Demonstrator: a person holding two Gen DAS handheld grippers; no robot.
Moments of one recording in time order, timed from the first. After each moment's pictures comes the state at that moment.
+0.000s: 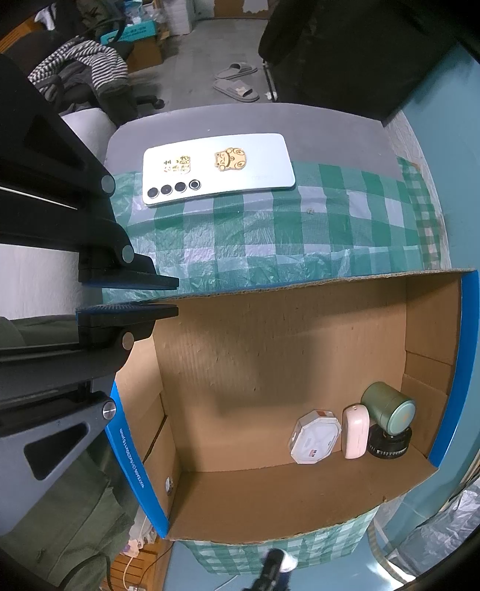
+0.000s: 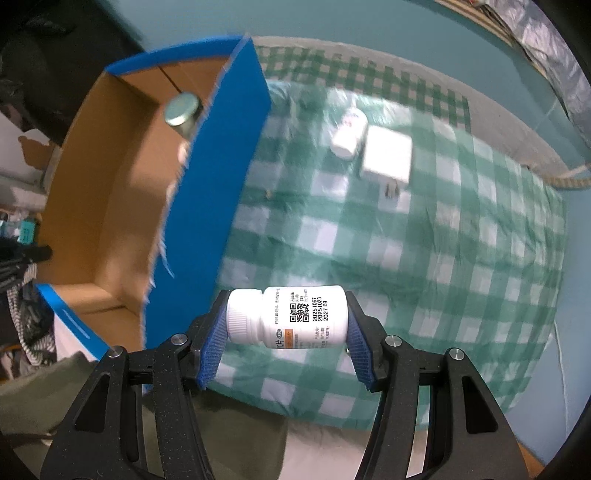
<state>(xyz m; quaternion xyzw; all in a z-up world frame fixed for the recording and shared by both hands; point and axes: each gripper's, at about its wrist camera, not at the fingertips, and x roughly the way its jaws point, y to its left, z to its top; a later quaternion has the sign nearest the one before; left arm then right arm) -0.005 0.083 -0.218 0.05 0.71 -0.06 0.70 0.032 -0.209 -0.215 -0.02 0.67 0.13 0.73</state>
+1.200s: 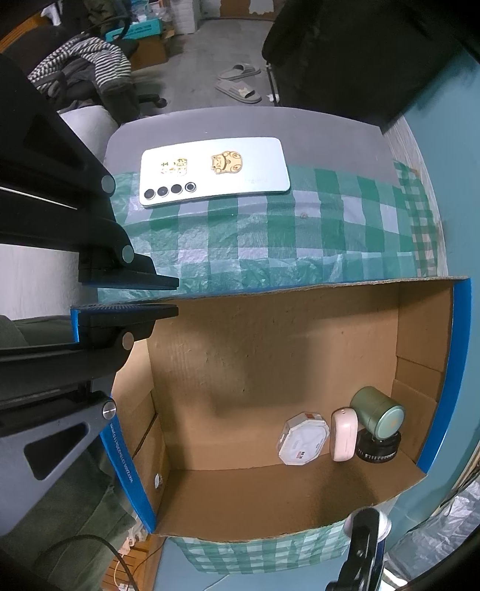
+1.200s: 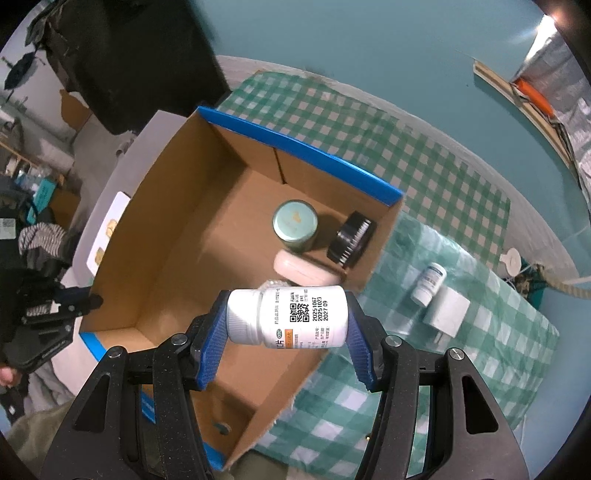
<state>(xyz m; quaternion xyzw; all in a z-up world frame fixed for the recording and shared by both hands) 0.001 0.085 -0.216 0.04 0.70 -0.05 0.71 0.100 -0.094 -0.177 -0.10 0.62 0.23 0.74</state>
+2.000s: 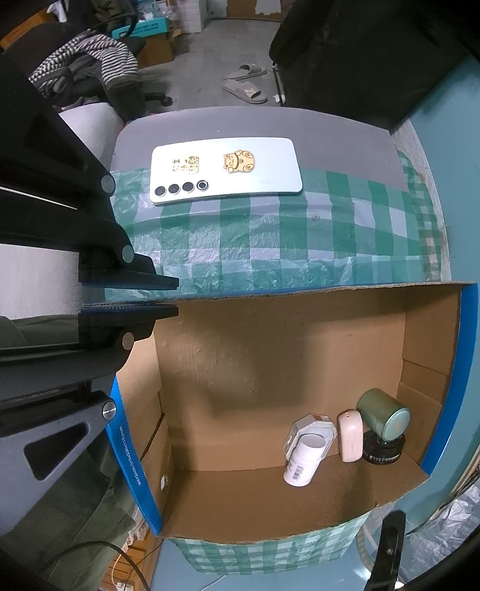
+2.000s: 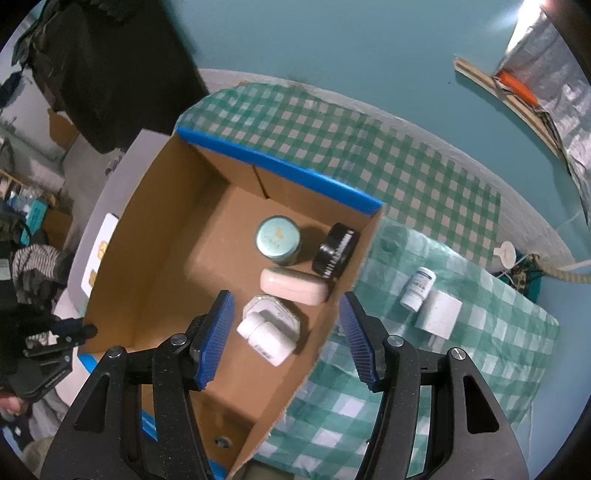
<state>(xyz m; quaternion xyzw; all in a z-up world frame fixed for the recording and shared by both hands) -0.007 0.087 -0.220 0.04 0.70 -0.04 0.71 0.109 -0.106 -0.171 -0.08 0.61 0.20 0.76</state>
